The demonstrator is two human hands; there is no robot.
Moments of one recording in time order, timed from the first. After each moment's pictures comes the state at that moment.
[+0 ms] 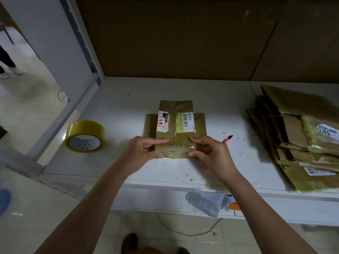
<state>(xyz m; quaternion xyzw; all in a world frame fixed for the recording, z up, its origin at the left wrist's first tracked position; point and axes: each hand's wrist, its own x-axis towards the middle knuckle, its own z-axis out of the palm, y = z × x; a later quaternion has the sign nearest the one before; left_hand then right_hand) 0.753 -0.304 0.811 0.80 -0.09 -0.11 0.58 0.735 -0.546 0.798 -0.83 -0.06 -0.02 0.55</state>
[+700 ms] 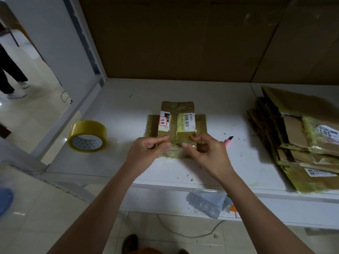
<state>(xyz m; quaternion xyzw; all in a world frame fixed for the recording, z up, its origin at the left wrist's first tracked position) 0.744 -0.320 0.811 0.80 -0.03 -0.06 0.59 0.731 -0.525 0.815 -0.88 -0.01 -0.09 0.47</state>
